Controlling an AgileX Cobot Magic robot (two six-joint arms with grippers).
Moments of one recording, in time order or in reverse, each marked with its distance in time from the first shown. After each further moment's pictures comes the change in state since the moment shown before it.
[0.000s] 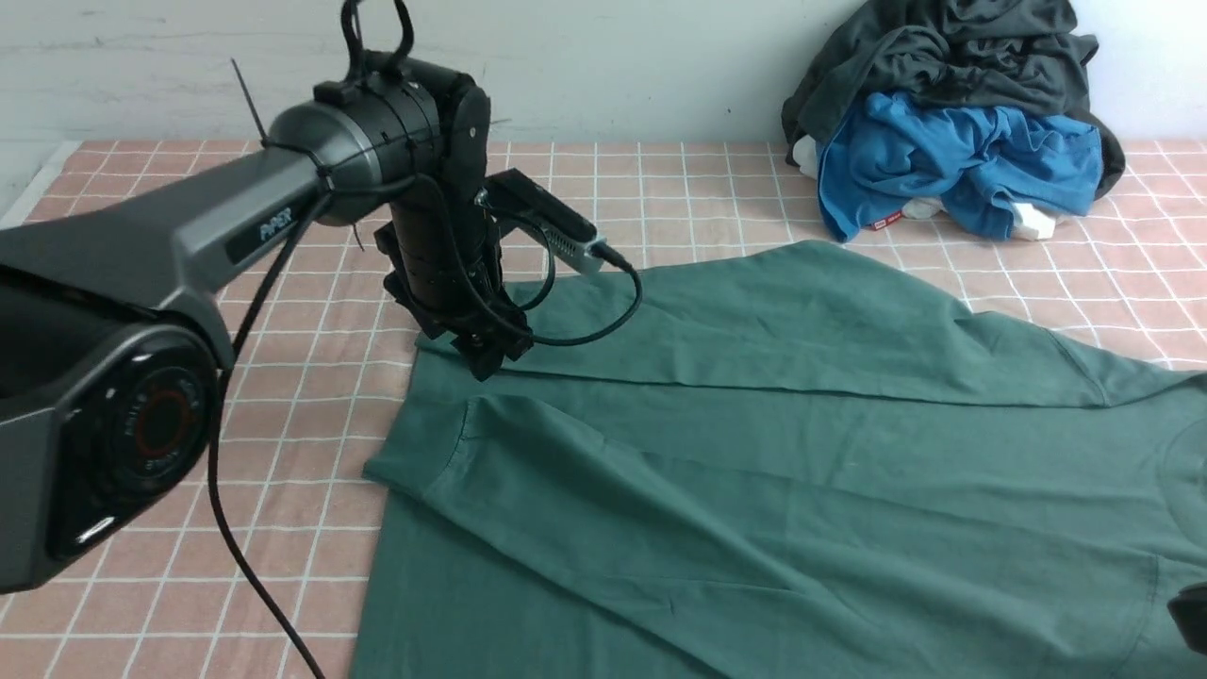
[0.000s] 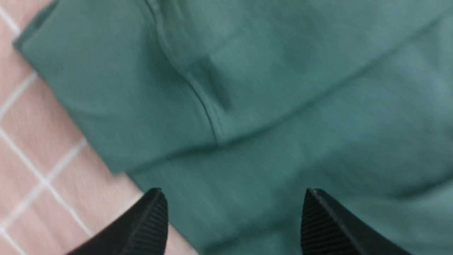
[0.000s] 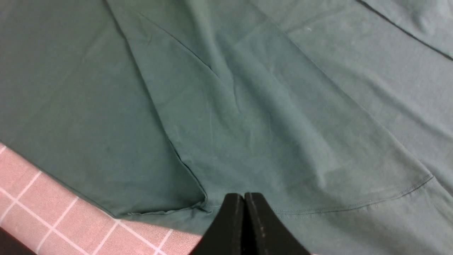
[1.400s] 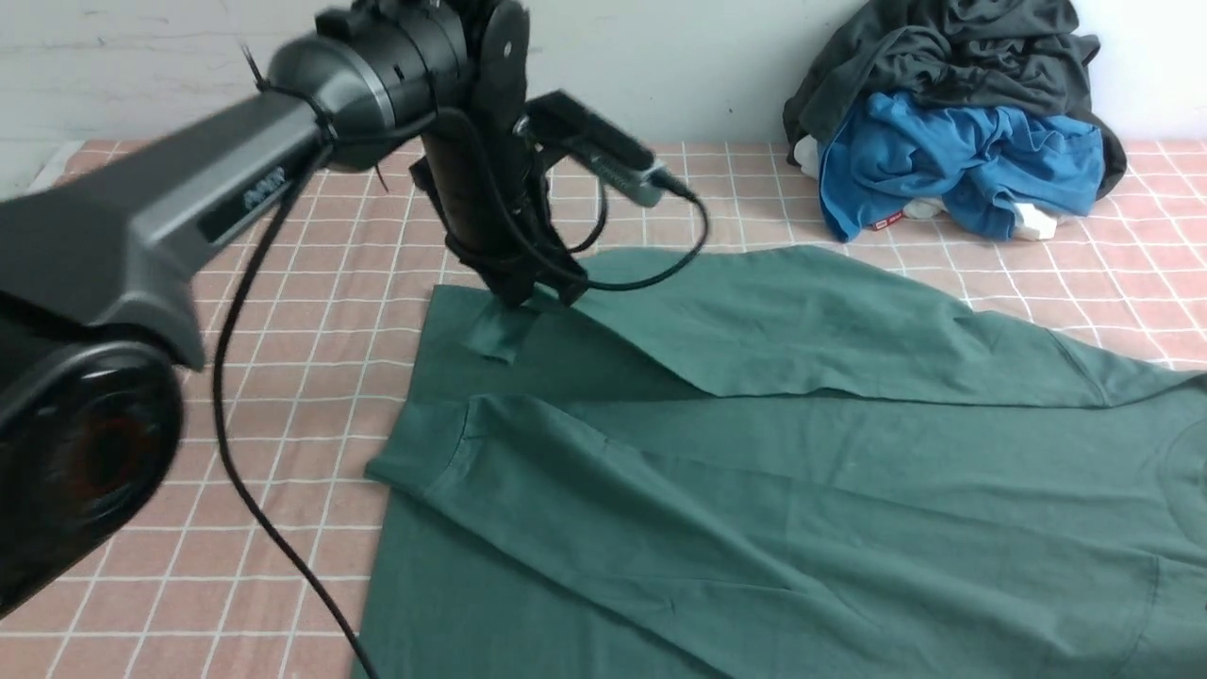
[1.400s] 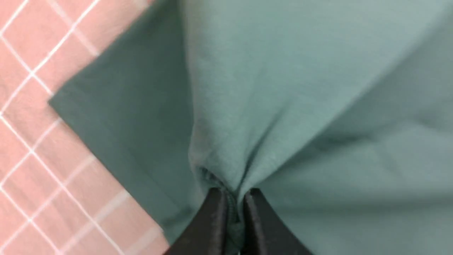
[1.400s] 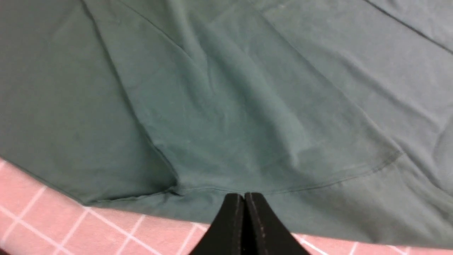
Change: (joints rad) right arm 0.000 -0.004 0.000 -0.100 0.033 0.053; left arm -0.129 -0.223 0.042 -0.029 0.076 -0.073
